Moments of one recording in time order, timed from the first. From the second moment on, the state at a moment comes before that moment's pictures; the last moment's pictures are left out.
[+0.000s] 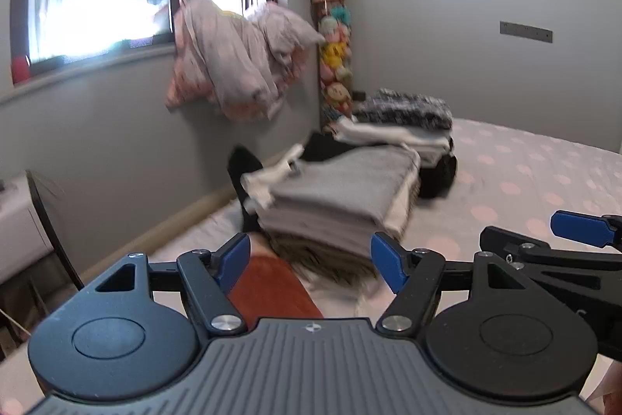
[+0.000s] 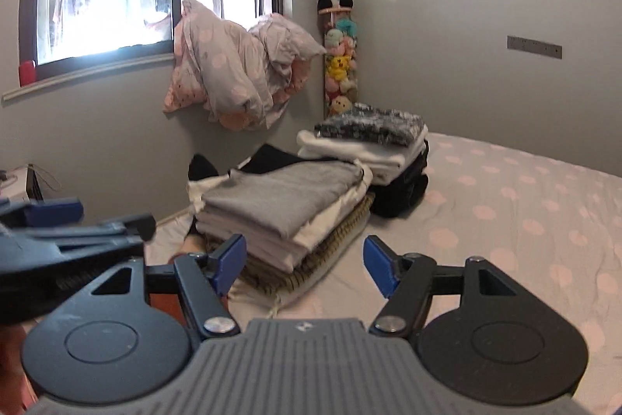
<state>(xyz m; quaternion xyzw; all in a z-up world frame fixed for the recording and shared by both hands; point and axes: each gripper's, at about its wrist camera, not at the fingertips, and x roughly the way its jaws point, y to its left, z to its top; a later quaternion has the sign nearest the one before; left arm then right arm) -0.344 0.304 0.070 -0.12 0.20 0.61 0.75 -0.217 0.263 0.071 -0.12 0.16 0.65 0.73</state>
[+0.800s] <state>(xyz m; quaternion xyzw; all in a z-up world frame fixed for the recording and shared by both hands) -0.336 0.290 0.025 -0.17 0.24 0.59 0.75 -0.215 0.248 0.044 -0.16 0.19 0.63 0.73</state>
